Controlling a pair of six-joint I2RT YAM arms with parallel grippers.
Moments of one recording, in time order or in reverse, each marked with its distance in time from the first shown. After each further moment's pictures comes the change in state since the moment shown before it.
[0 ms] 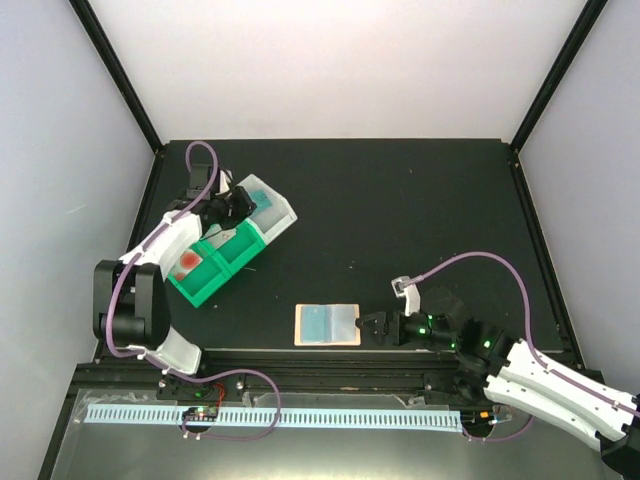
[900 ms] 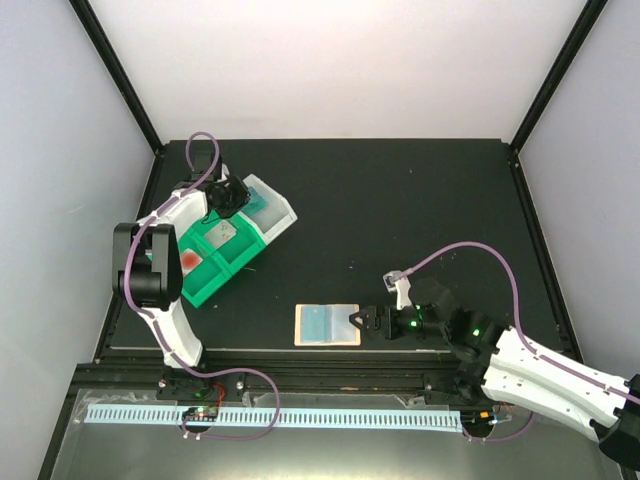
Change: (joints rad) left arm 0.051 0.283 0.217 -0.032 -0.085 -0.011; right arm 0.000 0.161 0.084 -0.008 0.004 -0.017
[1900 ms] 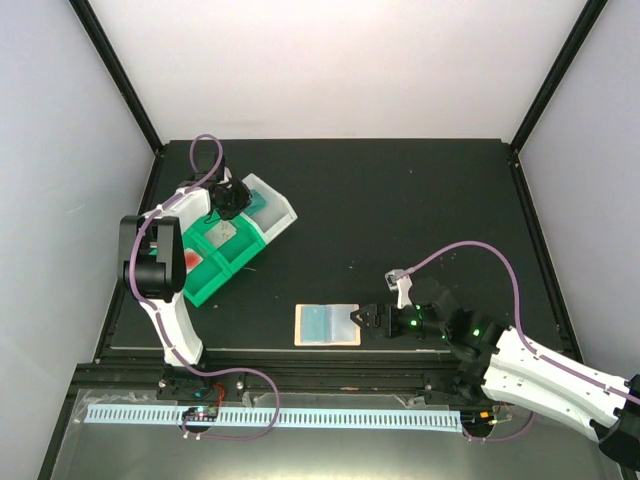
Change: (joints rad) left arm 0.000 0.083 0.039 -0.009 0.002 0.005; right arm 0.000 0.000 0.005 -0.002 0.042 -0.002
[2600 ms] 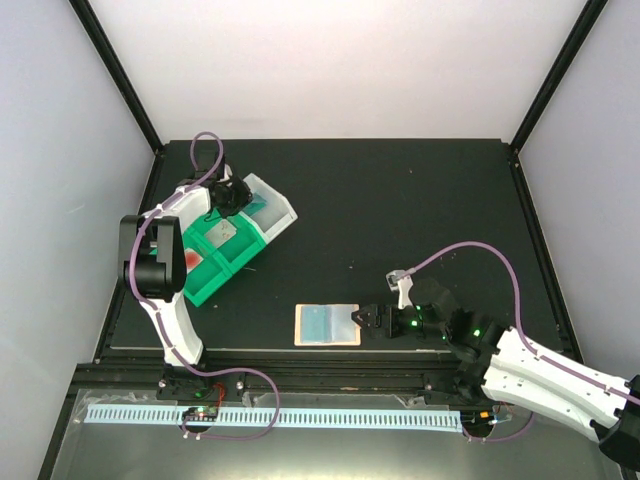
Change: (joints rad) left arm 0.000 0.005 0.014 -0.005 -0.001 0.023; right arm 0.000 -0.002 -0.003 -0.010 0.010 0.006
